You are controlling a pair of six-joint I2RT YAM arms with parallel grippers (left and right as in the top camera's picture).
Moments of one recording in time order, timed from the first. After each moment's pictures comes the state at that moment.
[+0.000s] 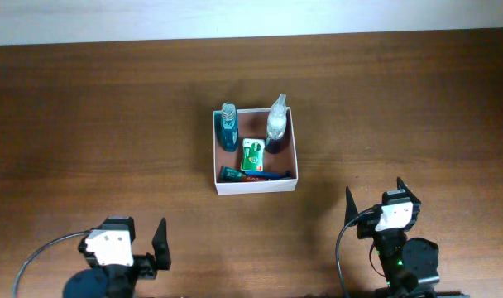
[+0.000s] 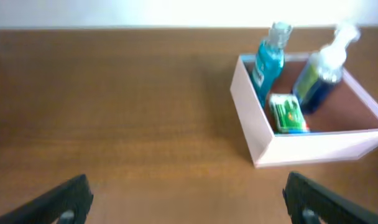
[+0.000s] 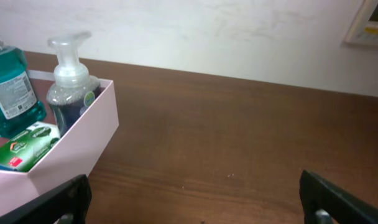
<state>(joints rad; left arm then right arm) -0.02 0.11 0.57 -0.85 0.05 -0.03 0.12 0.01 0.07 -0.21 0.02 -0.09</state>
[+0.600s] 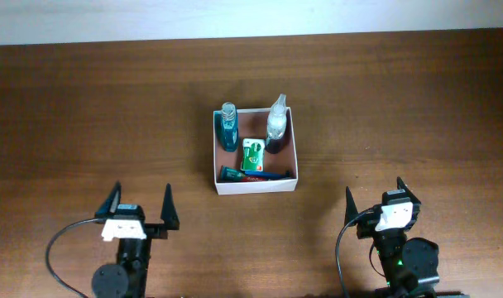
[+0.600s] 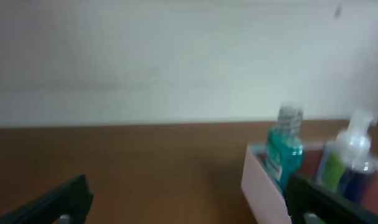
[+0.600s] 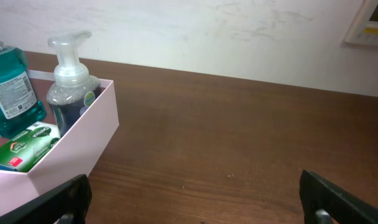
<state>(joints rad) -0.02 0.01 0.03 0.04 0.05 -0.03 0.12 0.01 0.07 -0.21 0.02 -0.09</state>
